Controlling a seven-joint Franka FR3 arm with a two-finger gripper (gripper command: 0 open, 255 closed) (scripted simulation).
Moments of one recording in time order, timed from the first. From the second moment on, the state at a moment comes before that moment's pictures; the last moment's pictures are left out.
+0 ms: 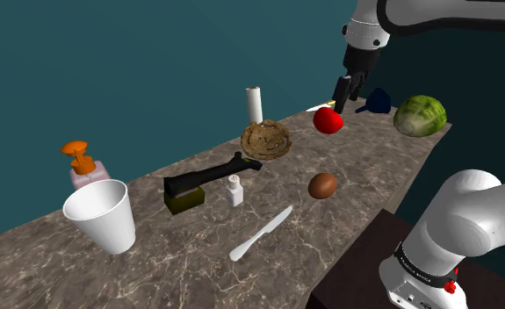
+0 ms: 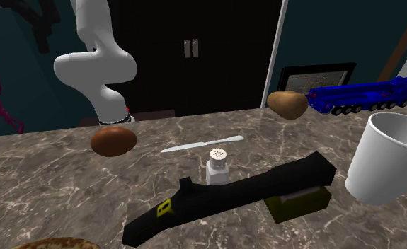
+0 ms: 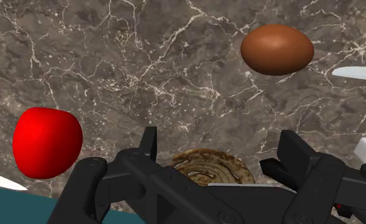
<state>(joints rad) 0.02 -0.75 0.04 -2.28 -0.09 1.61 -0.06</state>
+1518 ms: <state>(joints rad) 0.27 -0.09 0.07 -1.94 -0.07 1.88 -0.71</state>
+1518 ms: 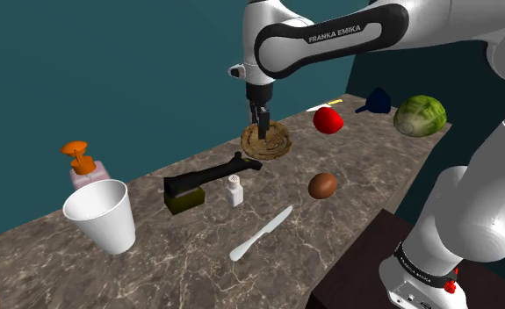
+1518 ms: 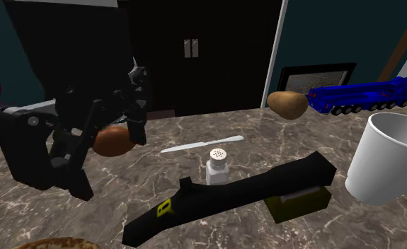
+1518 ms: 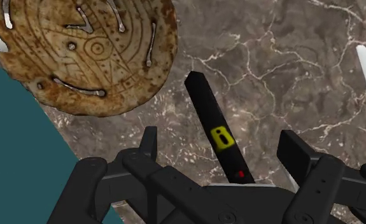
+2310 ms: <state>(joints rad) 0.37 0.15 0.18 -1.80 -0.09 1.94 -0.99</state>
